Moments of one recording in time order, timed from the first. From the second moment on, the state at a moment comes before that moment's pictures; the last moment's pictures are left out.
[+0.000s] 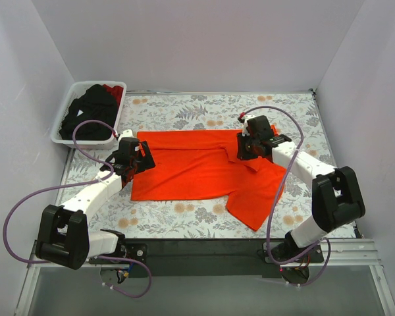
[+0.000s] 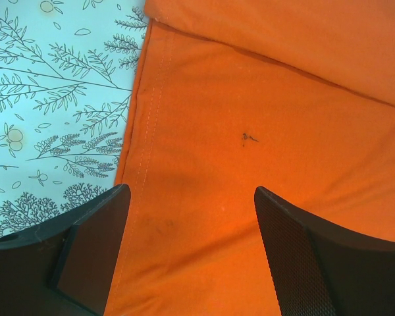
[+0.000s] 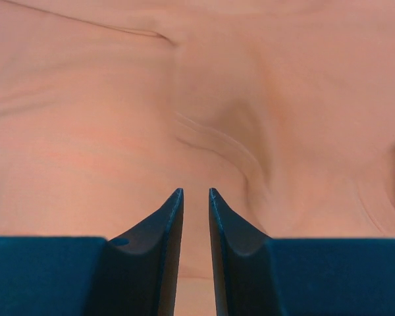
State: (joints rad) left arm -0.28 1.25 0.70 -0.22 -0.24 -0.49; right arm 0.39 1.53 1.03 -0.38 -0.09 0.18
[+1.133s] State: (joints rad) left arm -0.28 1.25 0.70 -0.22 -0.24 -0.49; right arm 0.52 1.90 1.23 -0.33 0.05 0.11
